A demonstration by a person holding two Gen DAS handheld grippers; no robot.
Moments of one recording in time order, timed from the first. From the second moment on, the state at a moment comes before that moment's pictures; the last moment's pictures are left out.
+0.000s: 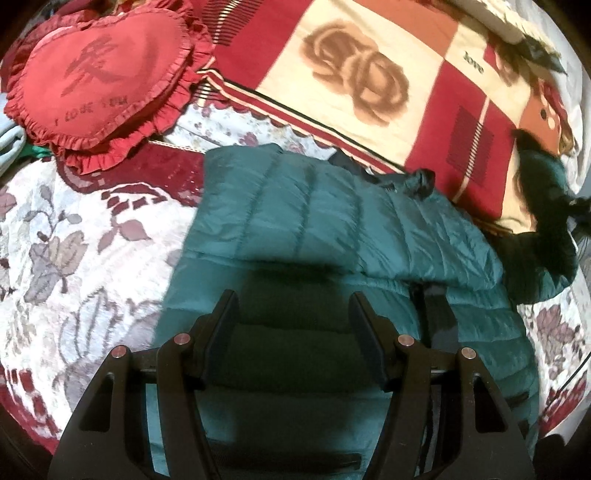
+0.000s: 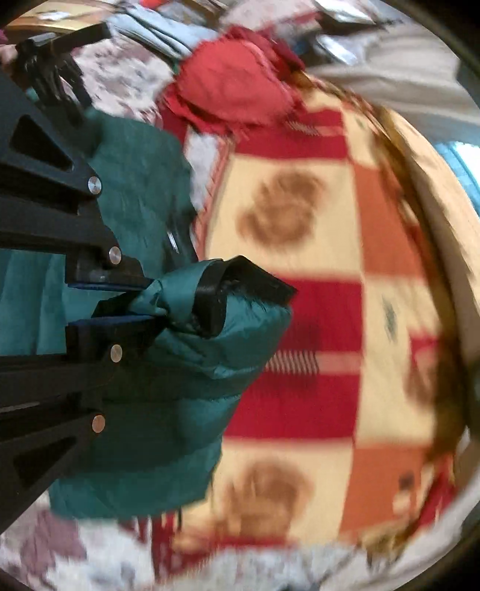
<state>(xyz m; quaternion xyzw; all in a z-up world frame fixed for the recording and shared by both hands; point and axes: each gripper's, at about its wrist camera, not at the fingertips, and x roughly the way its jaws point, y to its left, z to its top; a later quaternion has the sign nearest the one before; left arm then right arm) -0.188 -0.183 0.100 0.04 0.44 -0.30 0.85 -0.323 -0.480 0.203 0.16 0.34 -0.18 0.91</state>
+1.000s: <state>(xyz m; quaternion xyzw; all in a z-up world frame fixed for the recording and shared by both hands) -0.168 -0.338 0.098 0.03 0.51 -0.36 0.78 -0.400 -0.458 0.158 0.23 0.37 -0.10 0.90</state>
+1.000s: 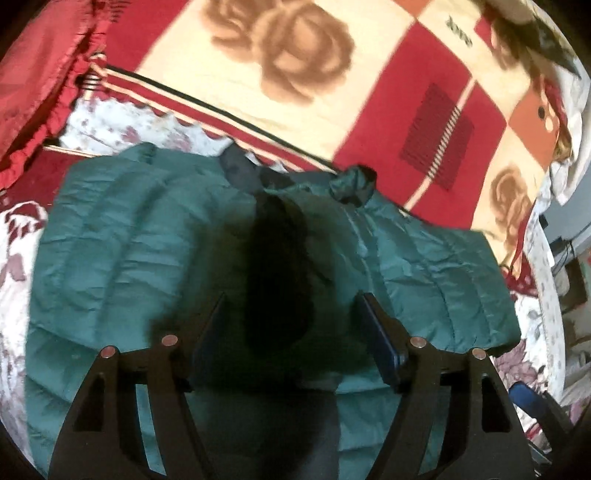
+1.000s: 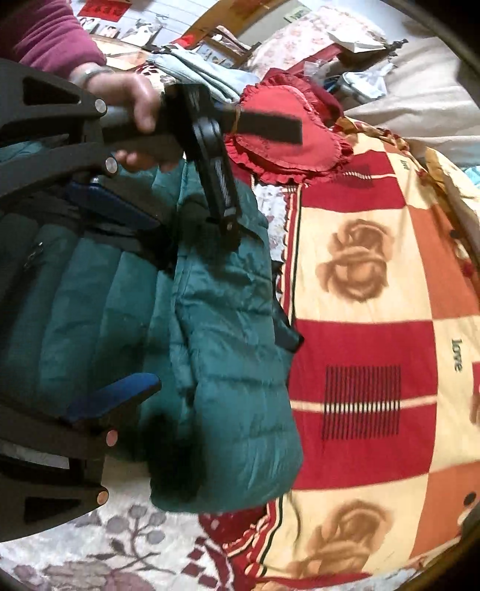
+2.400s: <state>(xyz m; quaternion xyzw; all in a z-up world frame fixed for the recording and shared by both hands) -0.114 -0.194 0.125 0.04 0.41 -0.24 0.88 -0.322 -0.479 0.117 0.20 0.41 -0.19 0.87</state>
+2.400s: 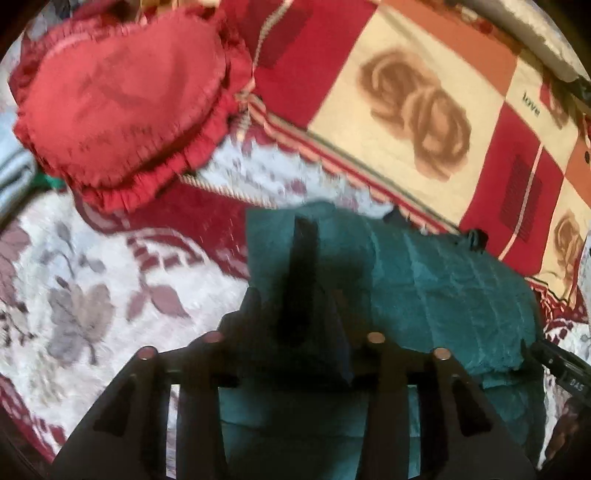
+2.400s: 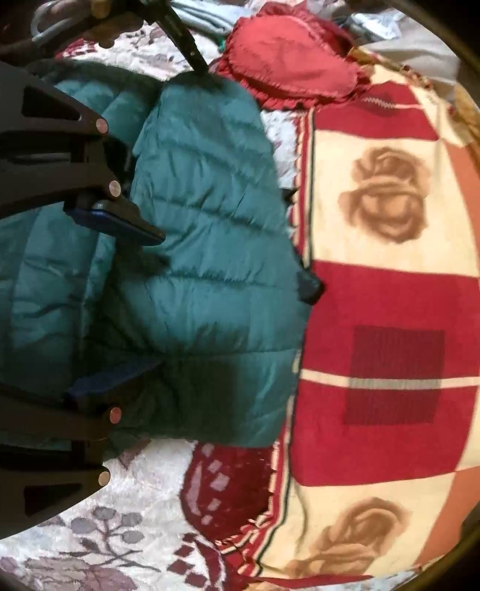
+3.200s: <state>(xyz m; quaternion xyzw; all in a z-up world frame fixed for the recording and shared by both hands) -0.117 -0.278 0.075 0.12 0.42 -0.25 0.86 -0.224 -0.448 0.077 0.15 0.45 -0.19 0.86</state>
